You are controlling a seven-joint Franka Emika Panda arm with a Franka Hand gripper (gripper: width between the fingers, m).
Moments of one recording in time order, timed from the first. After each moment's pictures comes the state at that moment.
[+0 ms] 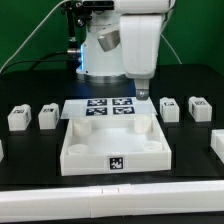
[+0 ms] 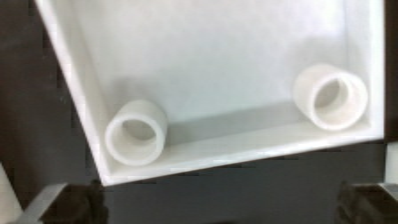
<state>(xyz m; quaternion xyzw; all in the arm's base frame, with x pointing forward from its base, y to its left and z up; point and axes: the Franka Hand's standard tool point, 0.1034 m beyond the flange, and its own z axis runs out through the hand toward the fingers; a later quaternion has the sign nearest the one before) 0.510 0.034 0.102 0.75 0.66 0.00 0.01</state>
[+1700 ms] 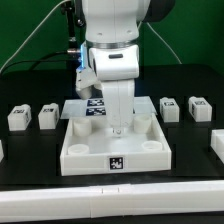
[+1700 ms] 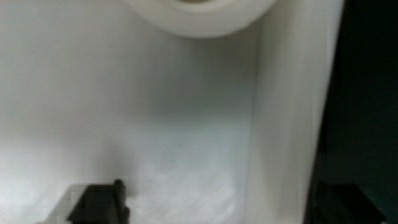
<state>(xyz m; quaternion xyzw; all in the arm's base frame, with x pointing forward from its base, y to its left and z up) 0.431 -0.006 0.010 0.70 0.71 -0.02 -0.03</state>
